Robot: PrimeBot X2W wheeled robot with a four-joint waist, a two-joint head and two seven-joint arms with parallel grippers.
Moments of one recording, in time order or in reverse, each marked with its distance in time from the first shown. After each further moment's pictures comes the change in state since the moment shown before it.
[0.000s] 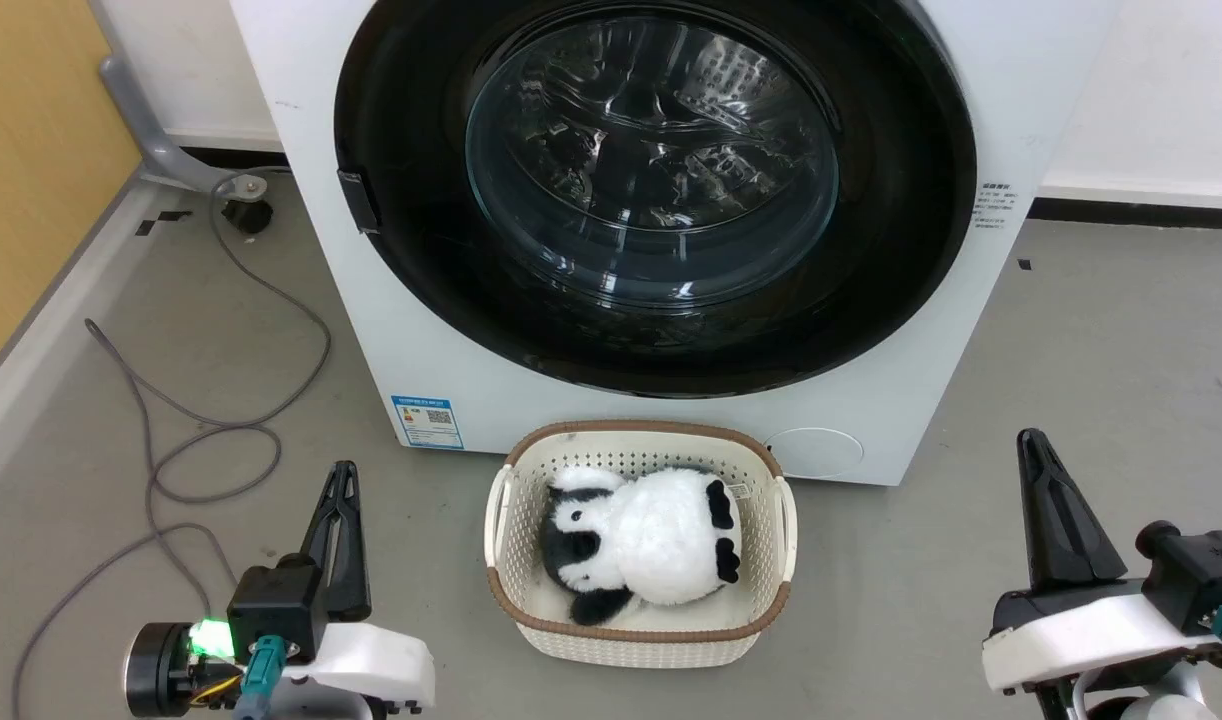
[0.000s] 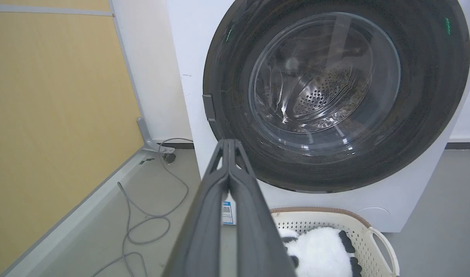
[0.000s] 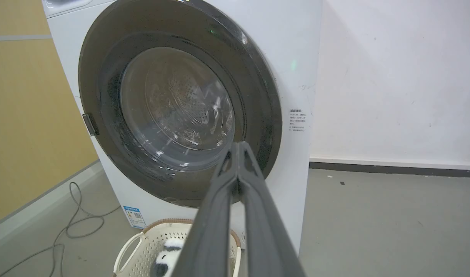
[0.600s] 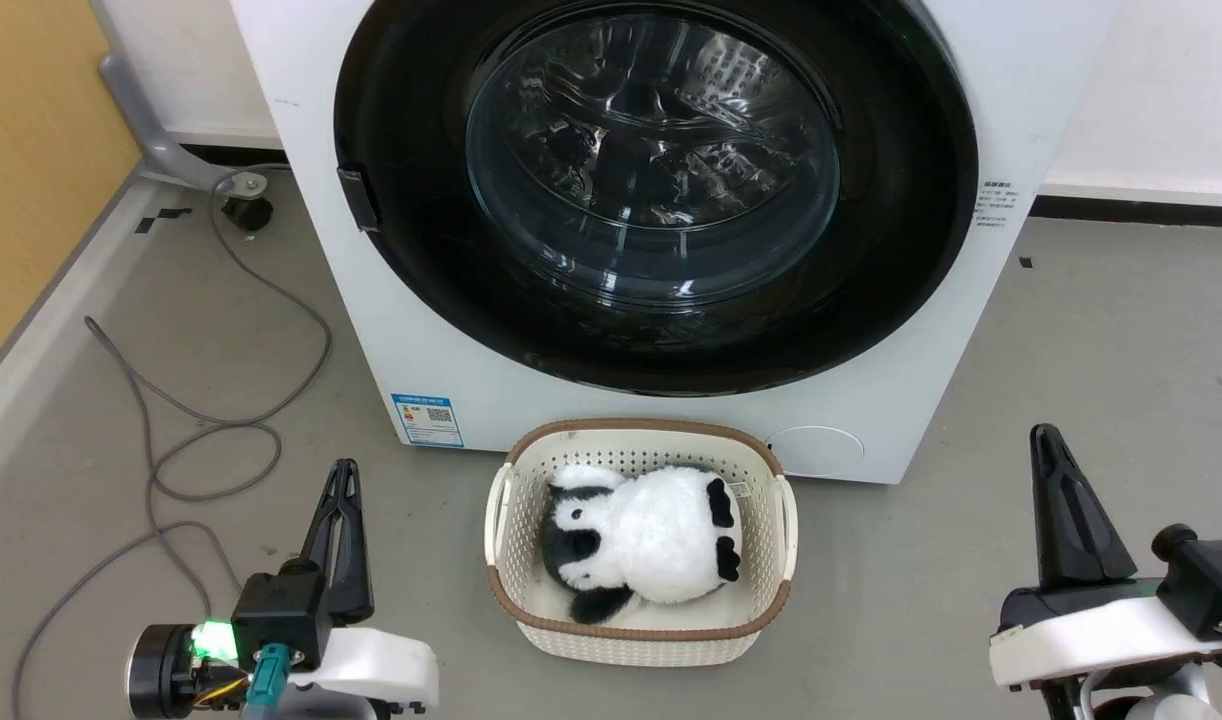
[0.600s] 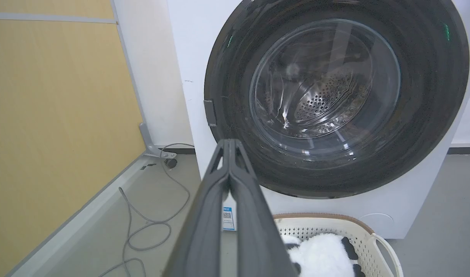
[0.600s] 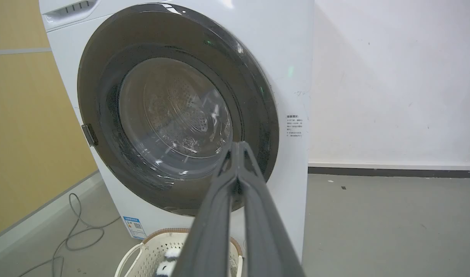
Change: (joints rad) left arm 0.000 0.004 -0.014 0.005 0.000 0.020 -0.039; right arm -0.002 0.000 -0.010 0.006 0.023 0.000 -0.041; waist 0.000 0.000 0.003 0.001
